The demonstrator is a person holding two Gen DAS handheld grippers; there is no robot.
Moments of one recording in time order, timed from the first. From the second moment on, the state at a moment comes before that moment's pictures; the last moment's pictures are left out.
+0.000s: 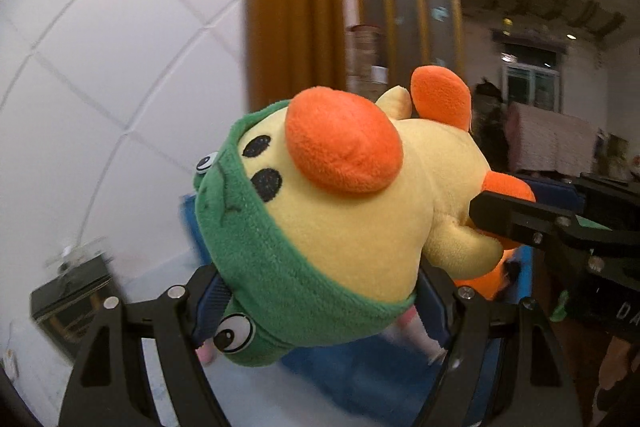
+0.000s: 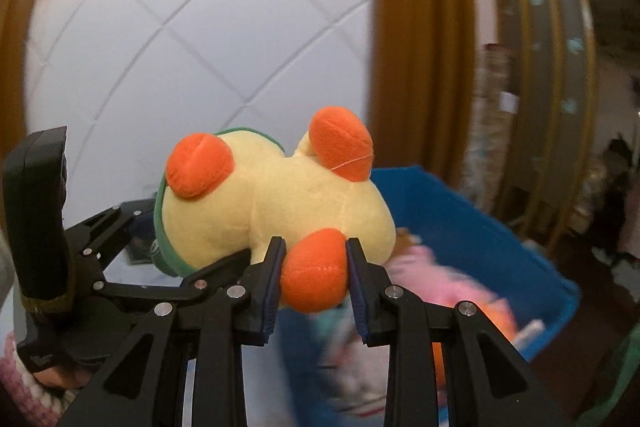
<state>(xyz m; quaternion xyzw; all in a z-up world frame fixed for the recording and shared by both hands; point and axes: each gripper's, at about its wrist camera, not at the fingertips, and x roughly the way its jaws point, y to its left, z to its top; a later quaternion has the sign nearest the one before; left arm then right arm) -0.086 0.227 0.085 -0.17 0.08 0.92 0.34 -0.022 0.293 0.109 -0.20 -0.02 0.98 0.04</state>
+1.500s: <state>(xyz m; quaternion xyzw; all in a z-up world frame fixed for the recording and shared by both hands) -0.155 0.417 0.072 -0.26 0.23 0.91 0.24 -0.104 0.542 0.057 -0.29 0.12 0.95 0.03</state>
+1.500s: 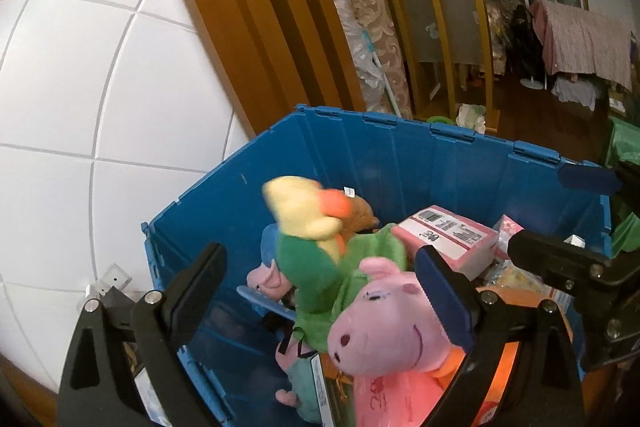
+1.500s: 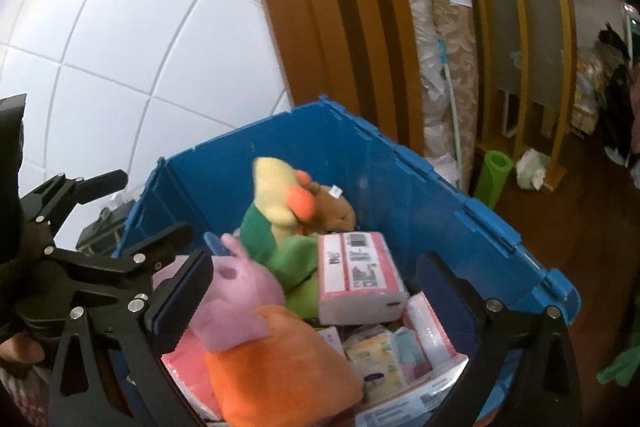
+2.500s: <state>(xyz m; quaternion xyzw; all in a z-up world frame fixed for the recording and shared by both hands) -0.120 0.011 0.007 -0.26 0.02 0.97 0.04 -0.047 0.270 0.111 -0.19 0.05 0.97 -0.10</state>
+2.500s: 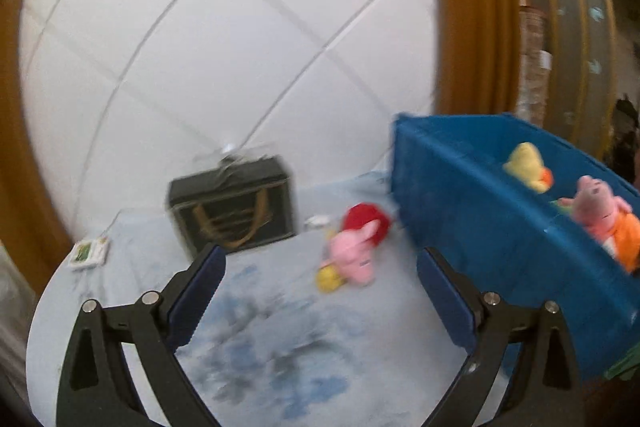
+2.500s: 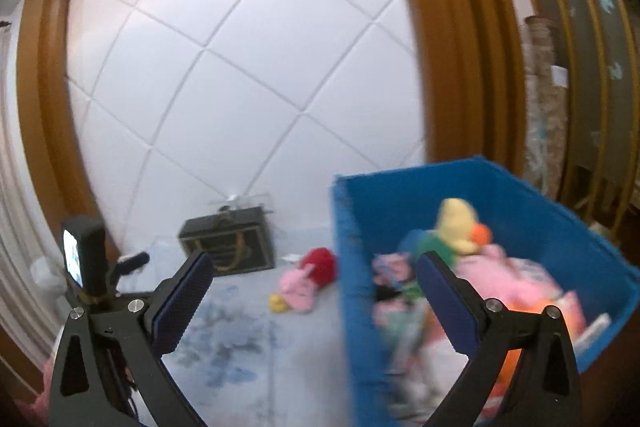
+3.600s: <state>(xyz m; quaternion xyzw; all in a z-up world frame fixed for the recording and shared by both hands) -0.400 0.008 -0.263 -0.47 0.04 0.87 0.15 -0.398 0.130 -0.208 -0.47 0.13 0.87 -0.07</state>
